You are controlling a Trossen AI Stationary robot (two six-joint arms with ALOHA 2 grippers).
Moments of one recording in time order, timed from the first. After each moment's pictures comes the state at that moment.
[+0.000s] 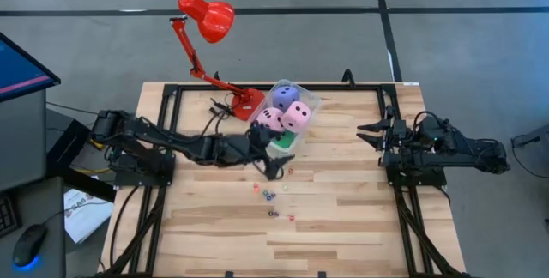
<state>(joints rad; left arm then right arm) -0.18 1.52 1.01 0.26 -0.47 -0.24 -0.05 0.14 0.39 -0.28 0.17 -0.08</state>
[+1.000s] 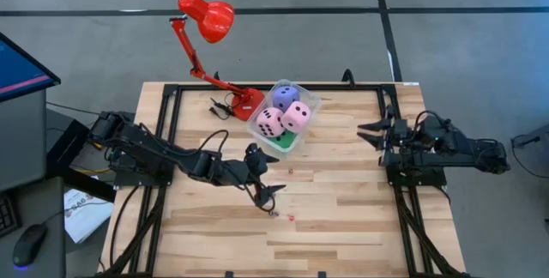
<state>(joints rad) -0.30 1.52 1.01 0.07 -0.47 -0.30 -0.05 0.14 0.39 -0.22 0.16 -0.07</state>
